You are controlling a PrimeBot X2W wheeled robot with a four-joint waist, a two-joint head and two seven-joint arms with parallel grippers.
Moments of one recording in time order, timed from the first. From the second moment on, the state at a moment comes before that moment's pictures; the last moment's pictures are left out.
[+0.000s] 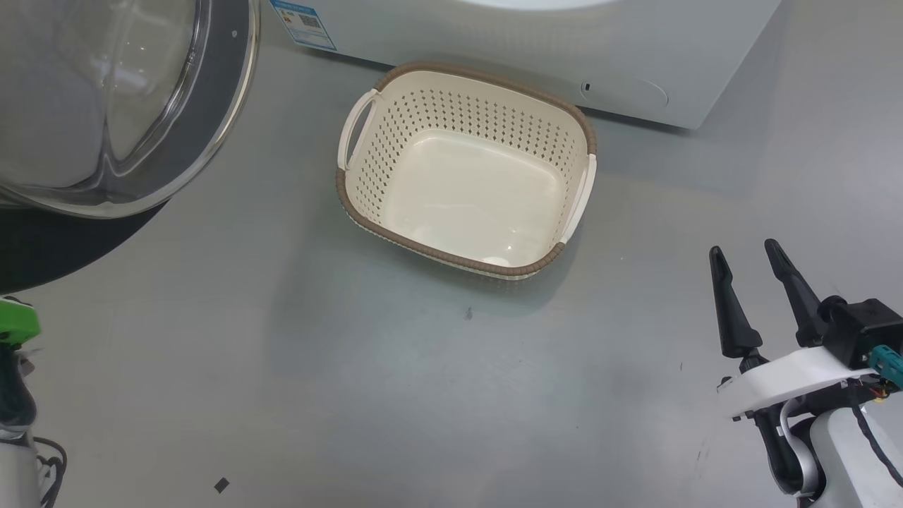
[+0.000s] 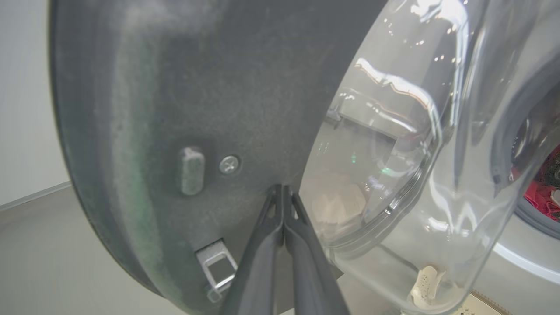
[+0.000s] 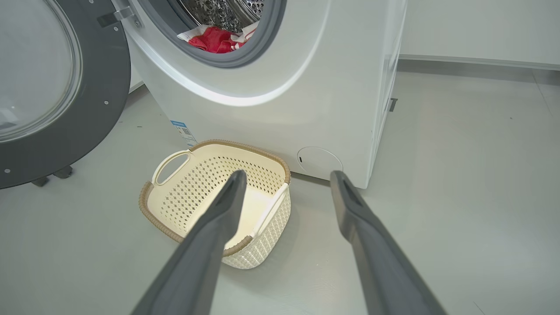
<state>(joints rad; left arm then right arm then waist) -0.42 0.26 0.17 0.46 -0.70 0.05 -0.20 -0.10 -0.26 0.22 0.10 0.44 0.09 -0.19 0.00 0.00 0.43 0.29</state>
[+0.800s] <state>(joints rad) -0.35 0.22 0.01 0.50 -0.59 -0.04 -0.22 -0.10 -0.19 0.23 0.20 0.46 0.10 -0.23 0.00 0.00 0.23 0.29</state>
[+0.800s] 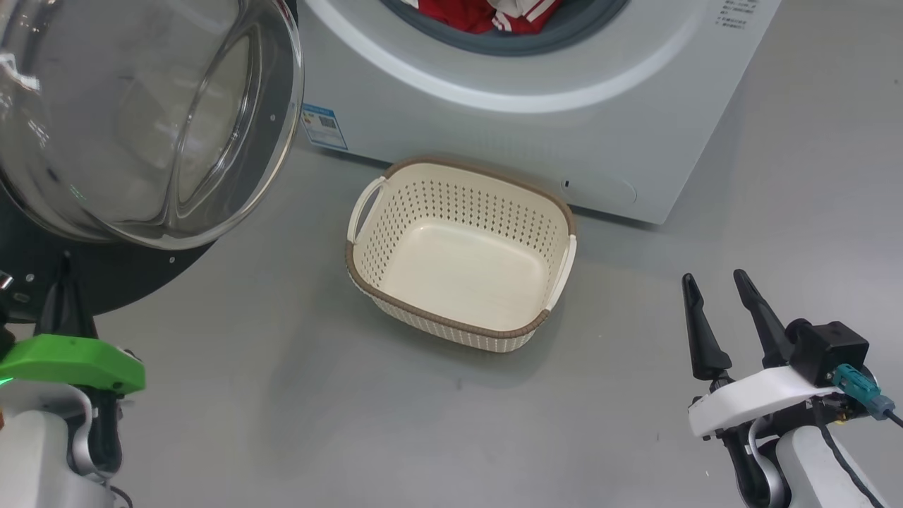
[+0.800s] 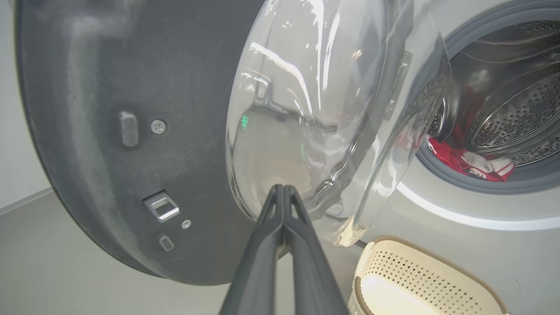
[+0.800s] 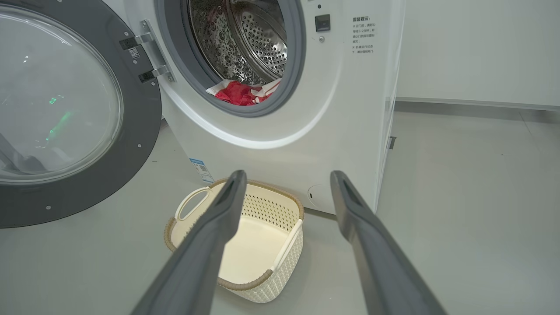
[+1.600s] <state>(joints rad) -0.12 0.15 -0.07 0.41 -0.59 -0.08 -0.22 -0.03 -0.15 0.23 0.24 0.48 0.09 -0.24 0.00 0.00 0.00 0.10</state>
